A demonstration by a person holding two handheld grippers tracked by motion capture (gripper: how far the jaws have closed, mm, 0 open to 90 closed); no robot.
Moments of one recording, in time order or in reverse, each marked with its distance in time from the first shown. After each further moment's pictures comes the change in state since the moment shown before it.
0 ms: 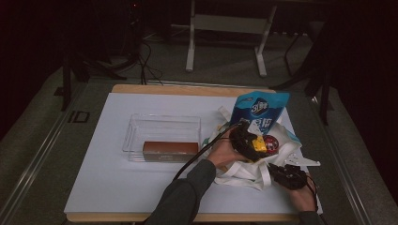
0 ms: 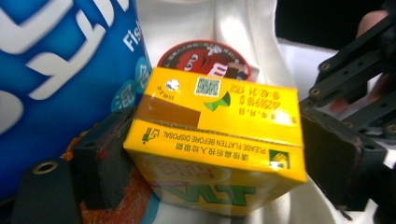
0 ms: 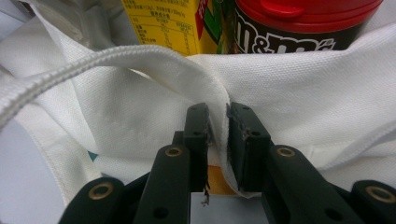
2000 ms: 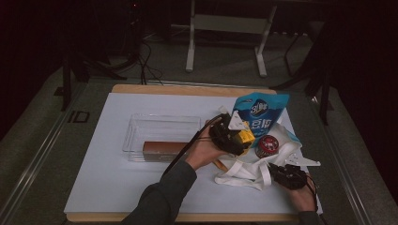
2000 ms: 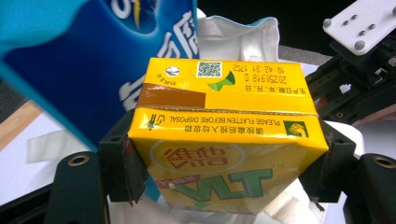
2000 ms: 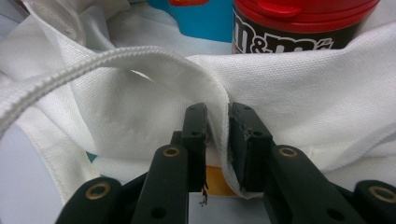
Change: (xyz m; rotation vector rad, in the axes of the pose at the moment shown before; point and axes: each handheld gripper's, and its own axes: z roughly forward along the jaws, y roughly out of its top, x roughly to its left) left arm -0.013 0.005 -0.107 -0.057 0.171 -0.002; right arm -0.001 -0.001 0.001 -0.008 0.001 0.006
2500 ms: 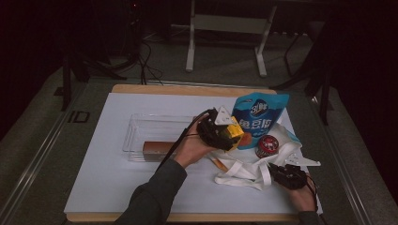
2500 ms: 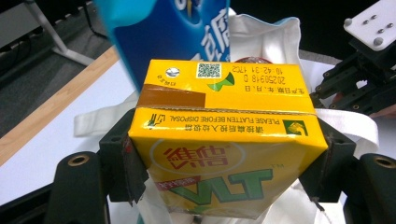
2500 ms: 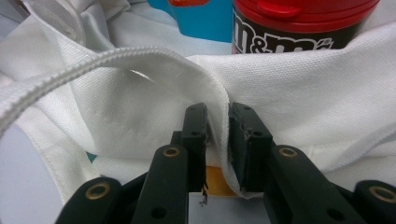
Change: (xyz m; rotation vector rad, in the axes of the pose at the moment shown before) left arm 0.019 -0.012 -0.027 -0.010 0.048 -0.040; right arm 0.000 0.000 0.000 -0.001 0.002 0.001
